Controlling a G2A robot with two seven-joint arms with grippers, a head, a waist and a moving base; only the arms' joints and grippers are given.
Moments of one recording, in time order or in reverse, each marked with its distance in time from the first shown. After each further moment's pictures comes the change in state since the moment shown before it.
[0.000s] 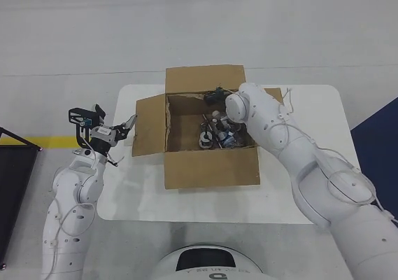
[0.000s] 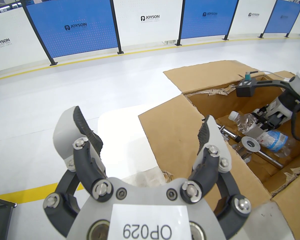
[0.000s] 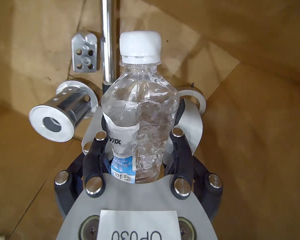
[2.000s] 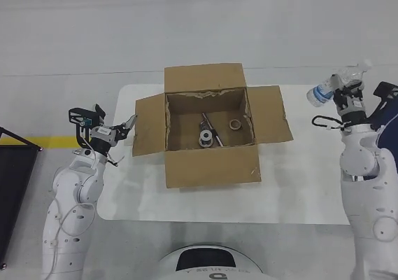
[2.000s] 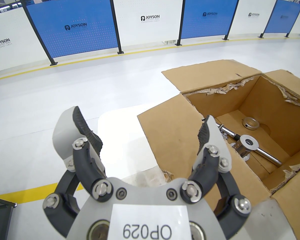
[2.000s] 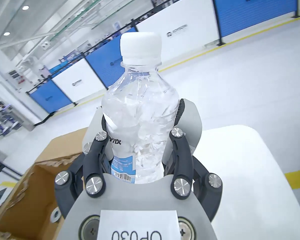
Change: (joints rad) left arm 0.000 0.000 0.000 0.000 0.000 0.000 0.000; right arm -0.903 0.369 1.187 -0.855 -0.127 -0.114 -1.130
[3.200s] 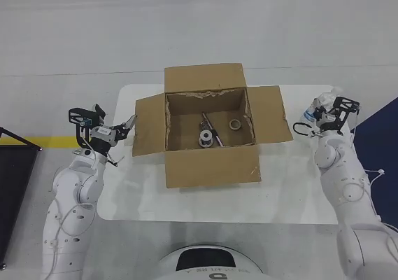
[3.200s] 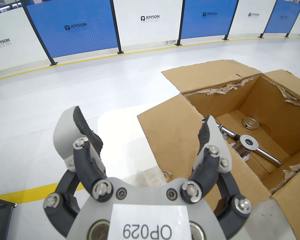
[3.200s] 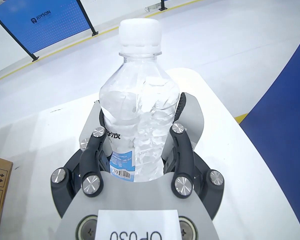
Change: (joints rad) left arm 0.000 0.000 0.000 0.000 0.000 0.000 0.000; right arm 0.342 -0.045 -0.202 0.755 -0.218 0.070 -0.174
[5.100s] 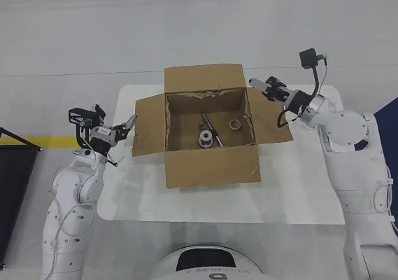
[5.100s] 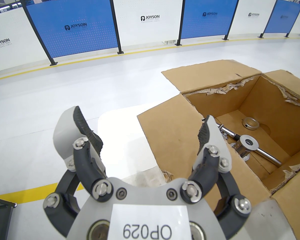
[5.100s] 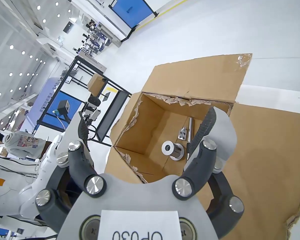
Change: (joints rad) left arm 0.000 0.000 0.000 0.000 0.000 0.000 0.000; right arm -0.116 0.050 -0.044 -0.912 0.804 -0.106 1.056
